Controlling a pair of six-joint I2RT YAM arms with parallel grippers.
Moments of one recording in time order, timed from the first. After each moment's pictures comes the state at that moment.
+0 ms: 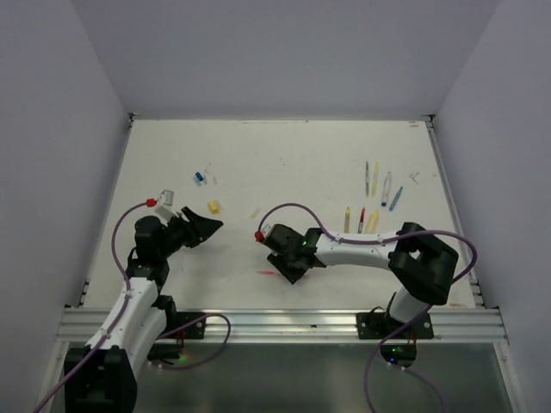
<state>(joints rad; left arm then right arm) -0.01 0.75 0.21 0.18 0.57 -0.78 1.09 1.66 0.94 -0.52 0.08 0.25</state>
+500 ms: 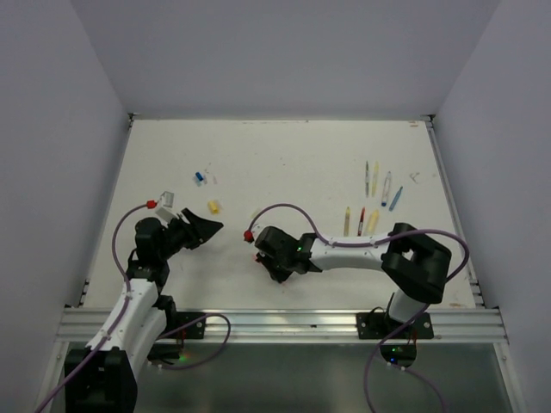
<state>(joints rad) -0.01 0.73 0.20 0.17 0.57 -0.78 1.14 1.70 0.95 -0.33 0.04 0.31</state>
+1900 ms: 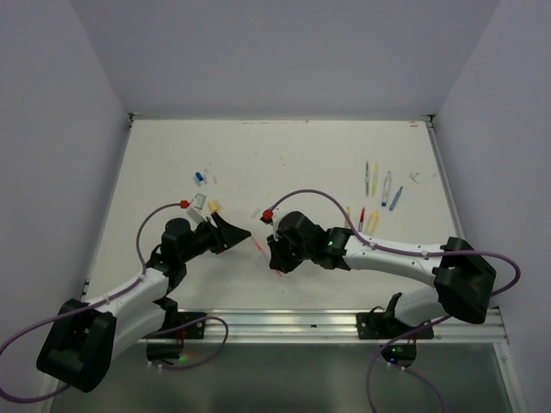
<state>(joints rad) -0.35 0.97 0.18 0.47 0.46 -0.94 1.05 1.41 0.86 -0.27 -0.08 0.41</state>
